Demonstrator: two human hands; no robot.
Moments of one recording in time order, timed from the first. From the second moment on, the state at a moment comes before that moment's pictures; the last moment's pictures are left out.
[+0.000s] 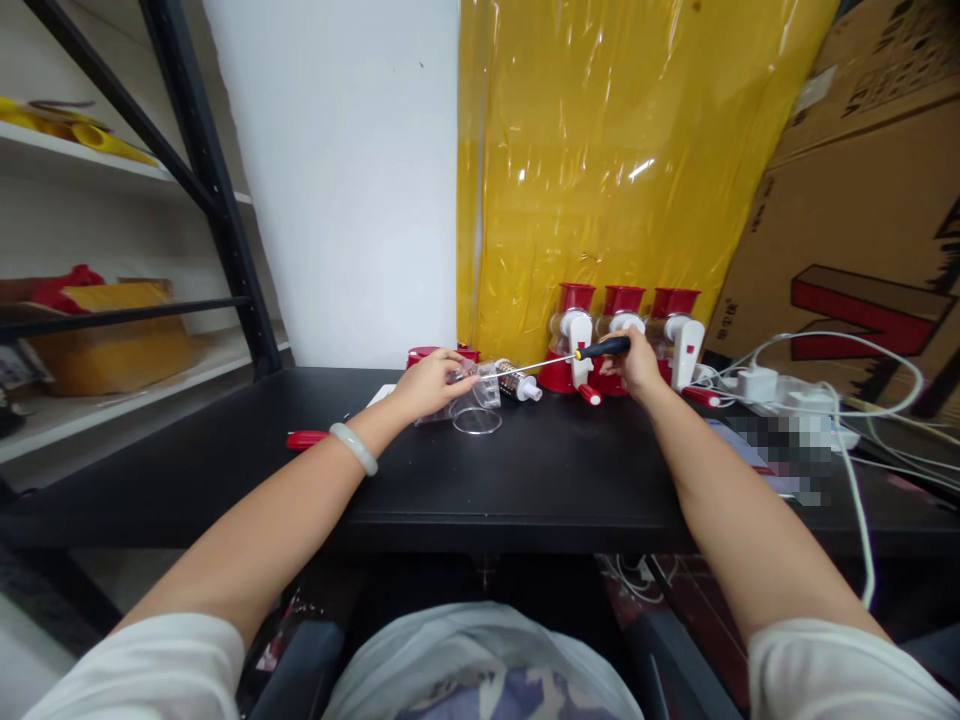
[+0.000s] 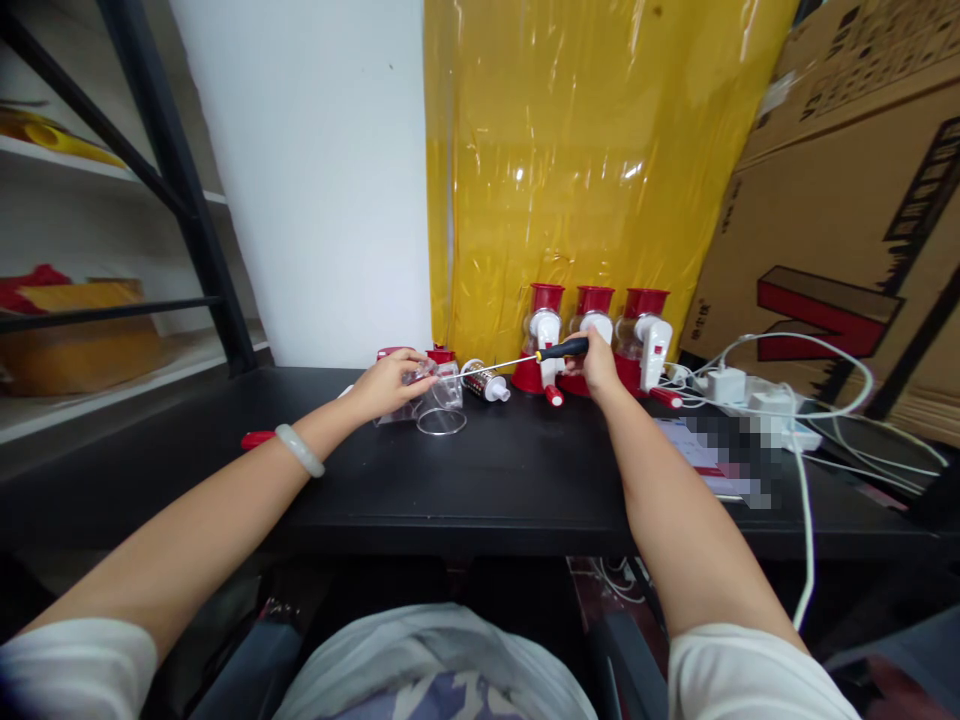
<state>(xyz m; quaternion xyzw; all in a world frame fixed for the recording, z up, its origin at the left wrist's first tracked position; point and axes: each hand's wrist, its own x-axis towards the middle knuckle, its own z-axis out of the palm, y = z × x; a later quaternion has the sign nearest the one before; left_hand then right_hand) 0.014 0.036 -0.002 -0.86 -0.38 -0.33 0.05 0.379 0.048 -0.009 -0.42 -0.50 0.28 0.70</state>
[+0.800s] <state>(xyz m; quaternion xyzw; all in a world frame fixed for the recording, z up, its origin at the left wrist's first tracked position) 0.013 0.038 -0.002 -0.86 -0.38 -0.33 0.07 0.379 0.047 -0.009 -0.40 -0.52 0.24 0.71</state>
